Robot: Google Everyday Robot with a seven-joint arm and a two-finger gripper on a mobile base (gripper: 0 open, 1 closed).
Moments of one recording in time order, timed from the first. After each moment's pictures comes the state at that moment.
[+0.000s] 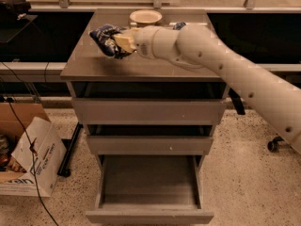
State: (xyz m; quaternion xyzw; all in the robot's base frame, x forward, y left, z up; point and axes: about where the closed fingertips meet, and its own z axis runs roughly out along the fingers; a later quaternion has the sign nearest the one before) arm 0.738 0.080 0.928 -0.36 0.66 0.29 0.59
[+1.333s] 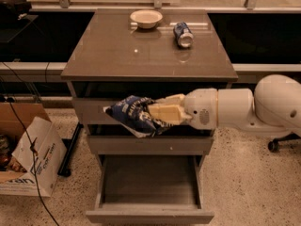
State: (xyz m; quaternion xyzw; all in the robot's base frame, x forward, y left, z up) arm 0.489 -0.021 0.867 -0.37 0.71 0.42 0.42
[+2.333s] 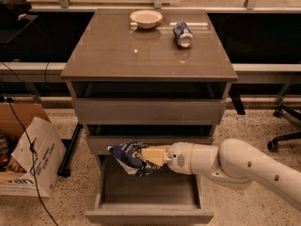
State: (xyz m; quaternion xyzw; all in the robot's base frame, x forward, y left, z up) arm 0.480 0.000 0.684 -0.19 0.78 0.48 0.34
